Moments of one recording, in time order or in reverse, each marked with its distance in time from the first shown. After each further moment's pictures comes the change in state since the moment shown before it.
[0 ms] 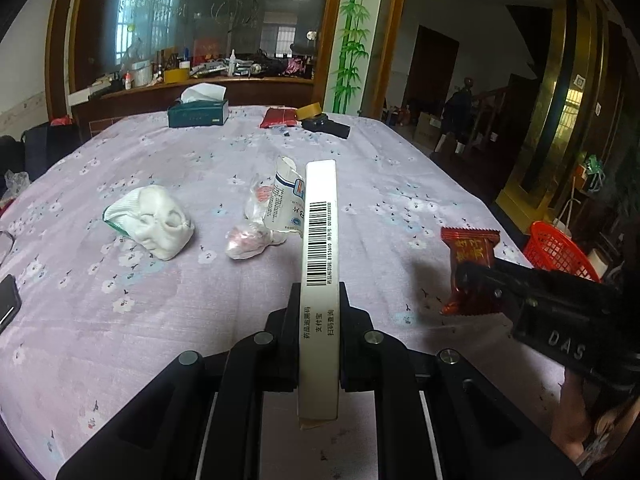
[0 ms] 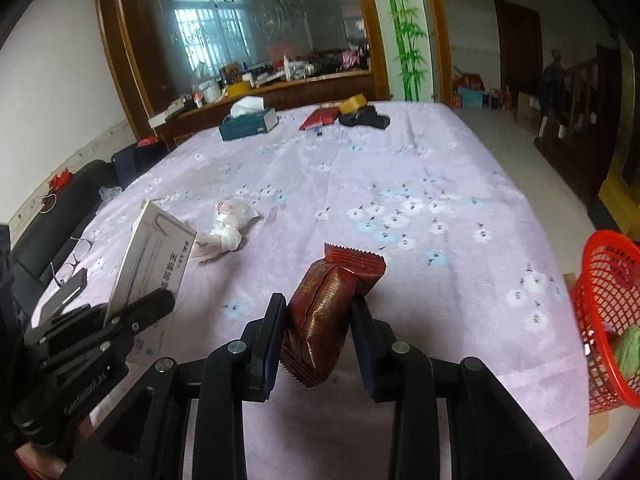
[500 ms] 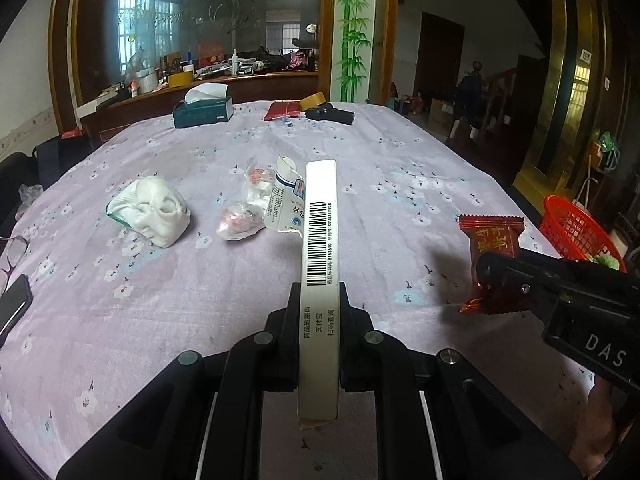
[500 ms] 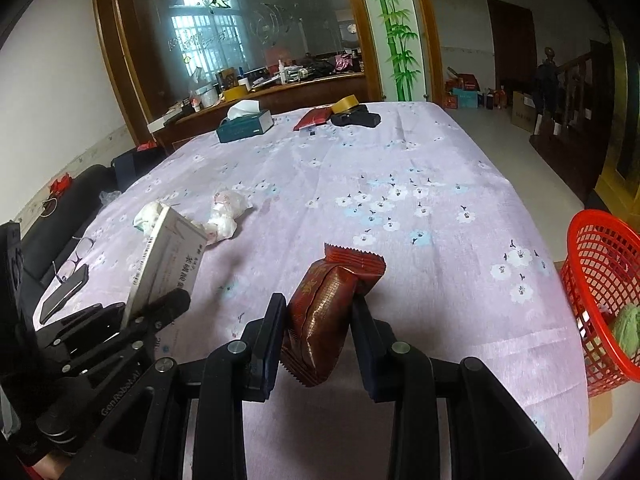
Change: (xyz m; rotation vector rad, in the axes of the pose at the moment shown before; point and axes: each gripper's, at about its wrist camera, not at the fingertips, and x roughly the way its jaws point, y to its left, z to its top) left arm 0.007 -0.020 -0.011 0.052 0.014 0.073; right arm -0.016 -0.009 -0.018 0.028 -0.006 0.008
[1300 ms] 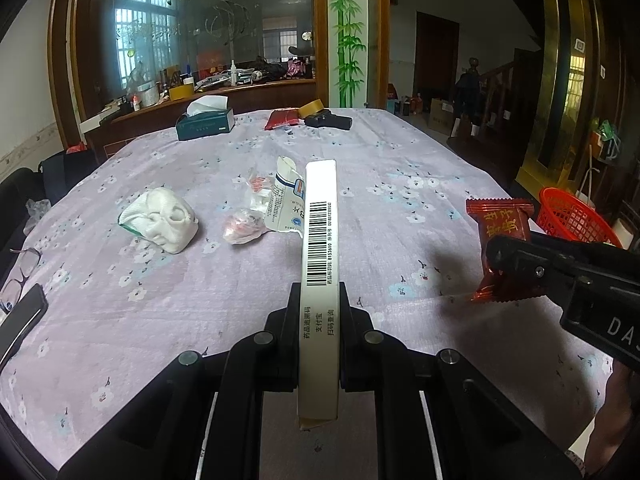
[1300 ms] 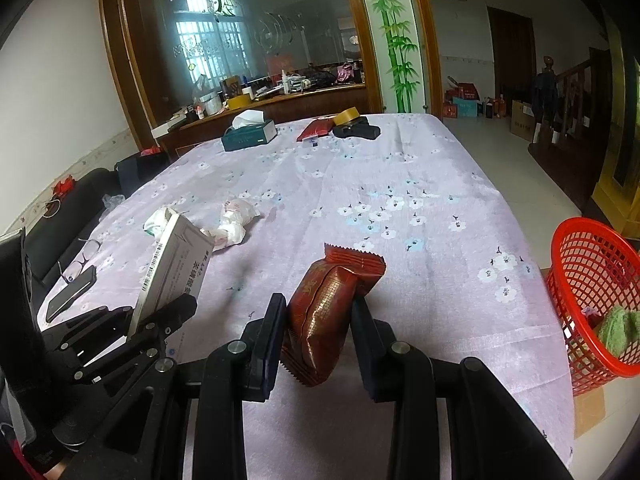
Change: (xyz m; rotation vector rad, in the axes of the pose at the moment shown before) left arm -0.016 -0.008 -0.006 0.035 -0.019 0.027; right arm -0.022 0.006 0.000 -0.014 -0.032 -0.005
